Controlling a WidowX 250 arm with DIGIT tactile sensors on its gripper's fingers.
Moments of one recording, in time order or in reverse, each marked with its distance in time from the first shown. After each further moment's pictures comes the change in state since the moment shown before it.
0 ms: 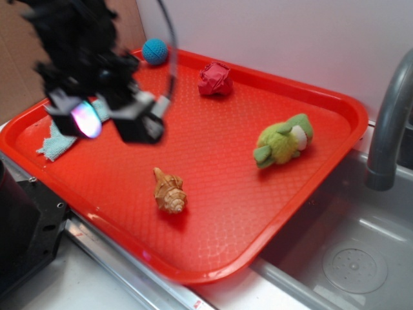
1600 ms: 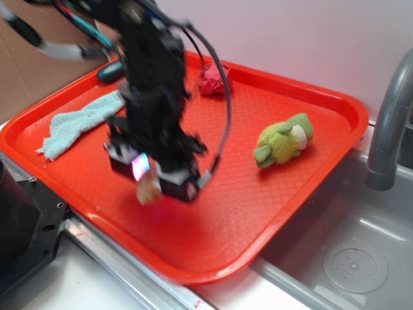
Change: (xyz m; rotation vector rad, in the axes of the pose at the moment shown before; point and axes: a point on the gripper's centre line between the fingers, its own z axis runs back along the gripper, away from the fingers) arm 0.027 0.014 -0.034 0.190 0.013 -0.099
